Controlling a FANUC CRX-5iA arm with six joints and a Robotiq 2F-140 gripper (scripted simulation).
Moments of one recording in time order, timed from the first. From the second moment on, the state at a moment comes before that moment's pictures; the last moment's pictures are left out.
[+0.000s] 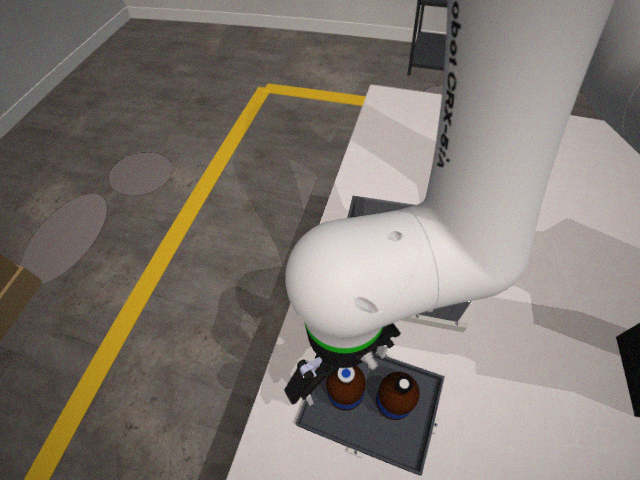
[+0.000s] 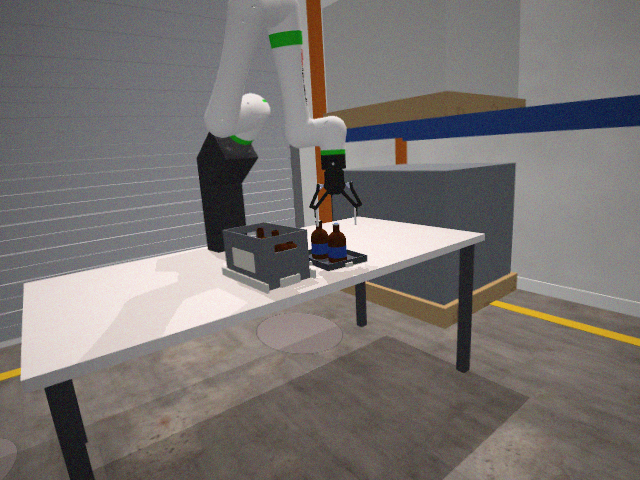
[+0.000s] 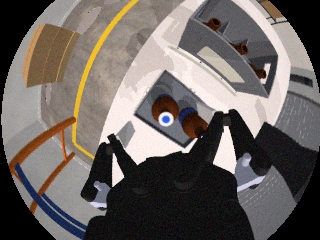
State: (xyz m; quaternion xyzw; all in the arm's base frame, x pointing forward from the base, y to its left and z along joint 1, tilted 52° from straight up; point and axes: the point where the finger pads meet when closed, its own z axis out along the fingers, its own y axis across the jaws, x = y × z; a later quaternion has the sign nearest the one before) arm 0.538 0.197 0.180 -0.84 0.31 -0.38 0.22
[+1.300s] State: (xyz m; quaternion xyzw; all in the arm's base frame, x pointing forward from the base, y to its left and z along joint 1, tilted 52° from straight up) arm 0.497 0.190 0.212 -0.84 0.31 -0.39 0.22
